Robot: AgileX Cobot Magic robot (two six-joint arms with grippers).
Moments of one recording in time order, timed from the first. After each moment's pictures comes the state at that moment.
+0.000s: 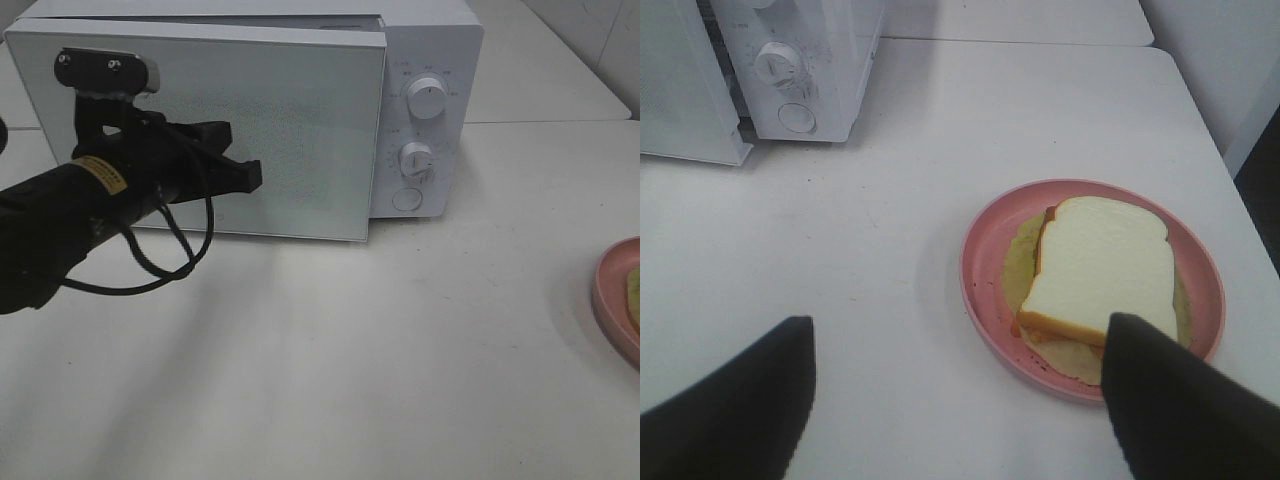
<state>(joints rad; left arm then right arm) -0.64 1.80 -0.68 -0.19 -0.84 -0.02 0.08 0.00 -0.50 -0.07 1.00 0.04</state>
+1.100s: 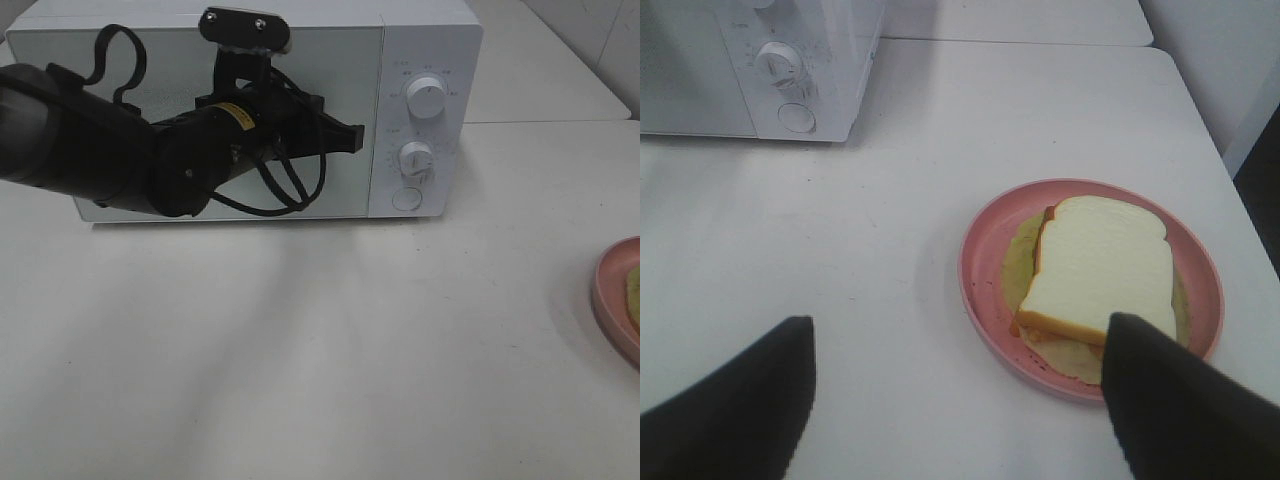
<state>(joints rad) -0.70 2.04 -1.14 -0.32 -0.56 0.16 0.08 0.00 -0.50 -0.07 1.00 0.04</state>
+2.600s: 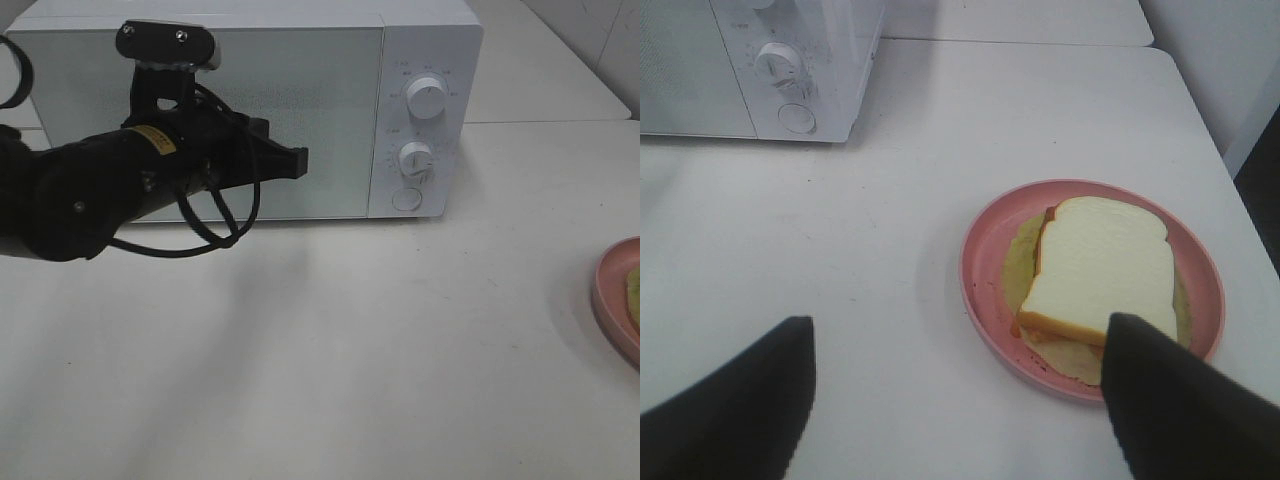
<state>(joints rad) -0.73 1.77 -0.81 -0.41 -0.56 0.17 0.08 0.00 -0.50 -0.07 1.00 0.04</state>
